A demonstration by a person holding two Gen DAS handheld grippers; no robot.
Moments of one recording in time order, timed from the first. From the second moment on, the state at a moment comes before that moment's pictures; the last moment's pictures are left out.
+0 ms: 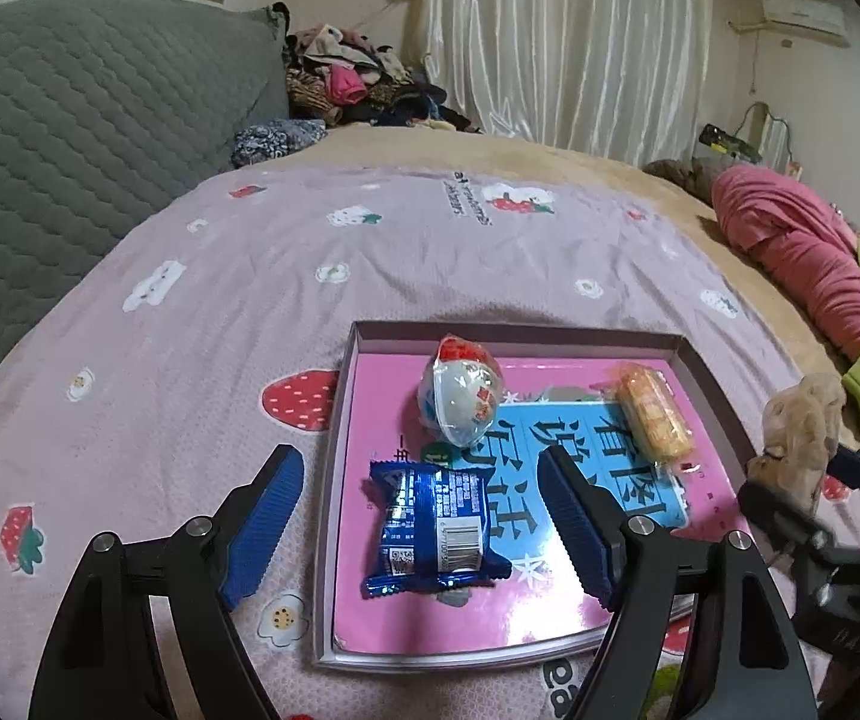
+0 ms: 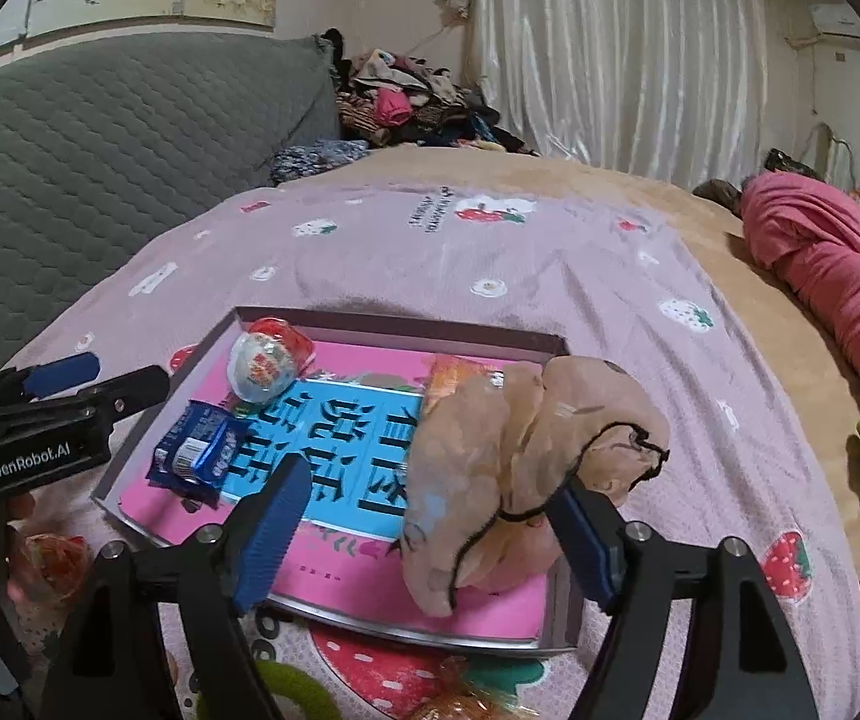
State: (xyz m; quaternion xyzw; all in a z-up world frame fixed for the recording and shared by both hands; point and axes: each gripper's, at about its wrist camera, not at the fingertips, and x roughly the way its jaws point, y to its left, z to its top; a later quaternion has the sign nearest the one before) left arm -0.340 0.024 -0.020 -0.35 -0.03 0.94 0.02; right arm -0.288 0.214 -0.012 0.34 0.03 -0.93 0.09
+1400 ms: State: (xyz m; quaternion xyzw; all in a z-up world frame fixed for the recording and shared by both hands) left arm -0.230 0.006 0.025 -0.36 0.00 0.93 -0.01; right arm -0.211 0.210 0.048 0.38 0.05 -0.92 0.05
